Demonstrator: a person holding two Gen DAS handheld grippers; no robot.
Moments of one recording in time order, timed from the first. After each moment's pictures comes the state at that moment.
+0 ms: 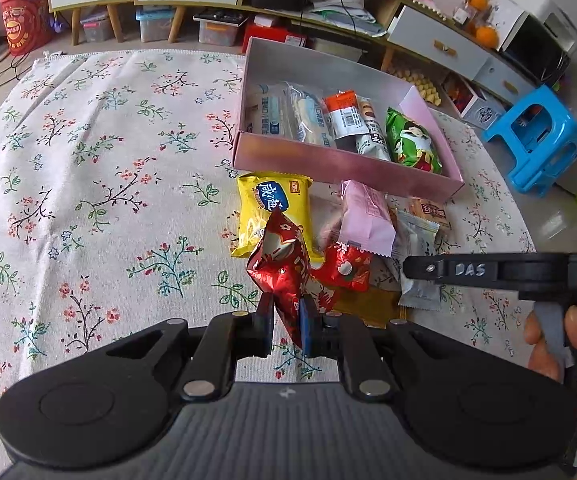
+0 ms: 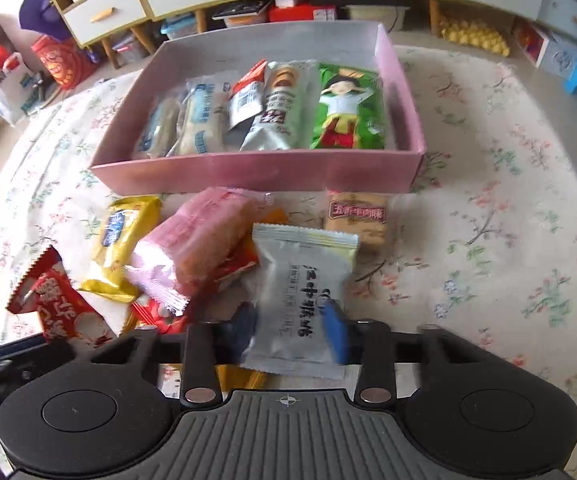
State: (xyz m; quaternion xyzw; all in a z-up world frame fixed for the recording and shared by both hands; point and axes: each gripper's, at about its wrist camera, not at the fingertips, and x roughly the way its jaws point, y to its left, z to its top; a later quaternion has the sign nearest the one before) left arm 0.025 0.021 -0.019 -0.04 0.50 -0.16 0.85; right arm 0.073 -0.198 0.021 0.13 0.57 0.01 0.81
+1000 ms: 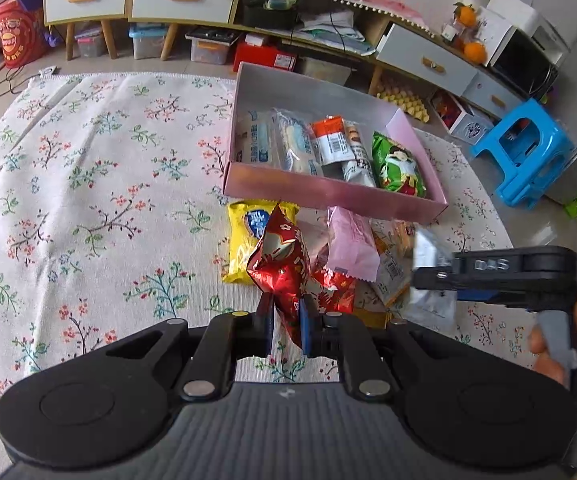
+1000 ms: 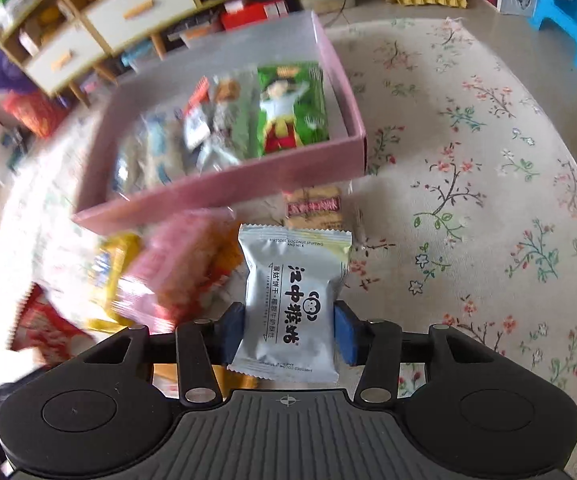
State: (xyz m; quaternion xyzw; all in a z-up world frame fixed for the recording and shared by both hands) left arm 0.025 0.020 -0.004 -0.05 0.48 -0.17 0.86; right arm 0.062 -0.234 0.030 0.22 0.56 -0.04 0.80
